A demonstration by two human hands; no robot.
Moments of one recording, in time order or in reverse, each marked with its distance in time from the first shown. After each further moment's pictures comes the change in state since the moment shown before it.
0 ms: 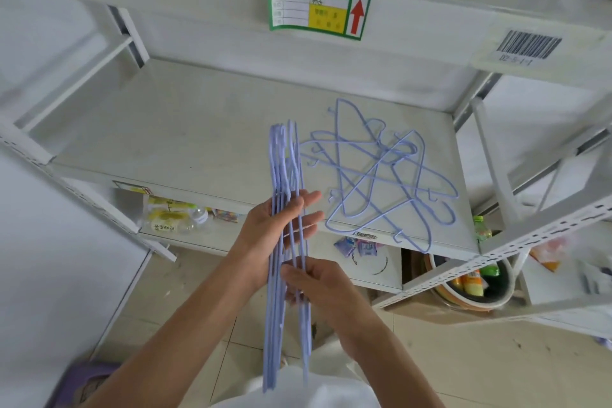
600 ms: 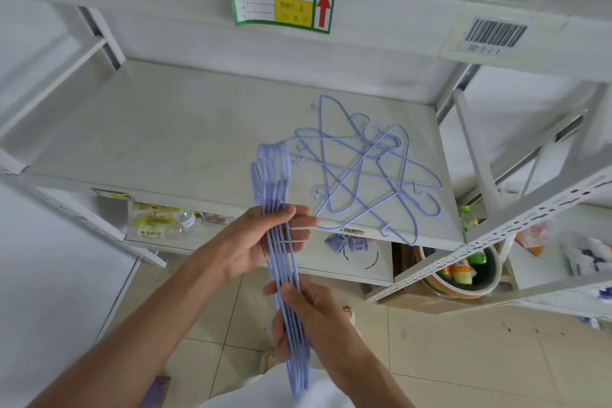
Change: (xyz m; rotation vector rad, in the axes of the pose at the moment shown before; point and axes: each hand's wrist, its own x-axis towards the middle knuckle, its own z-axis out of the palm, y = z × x) left_hand 0.014 0.008 -0.009 0.034 -0.221 -0.314; right_hand -0.033 0.021 0.001 0.276 -0.061 0.006
